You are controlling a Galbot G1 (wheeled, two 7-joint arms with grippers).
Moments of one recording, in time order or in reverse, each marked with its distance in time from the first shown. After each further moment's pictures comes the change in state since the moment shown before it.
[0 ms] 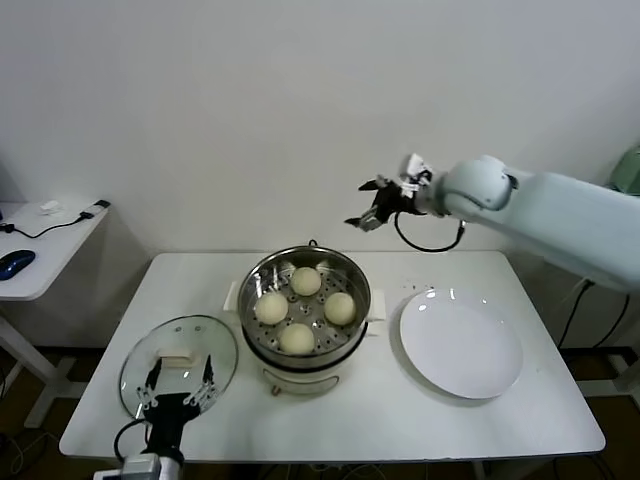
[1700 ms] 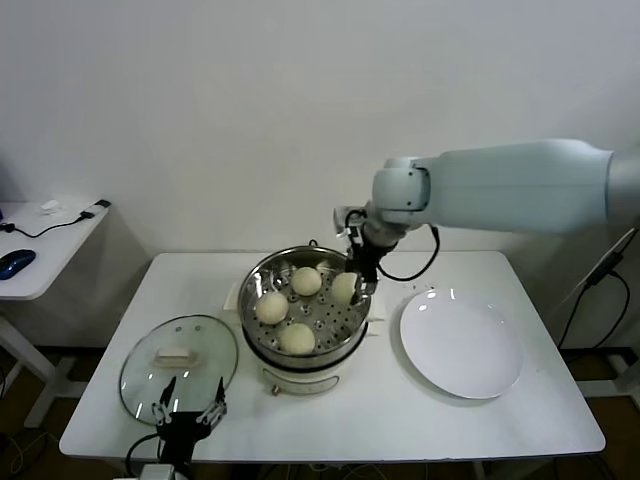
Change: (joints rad) left arm 0.027 -0.032 0.014 0.044 0.068 0.049 0.052; right arm 0.481 0.475 -0.729 -0.020 0.054 -0.134 -0.455
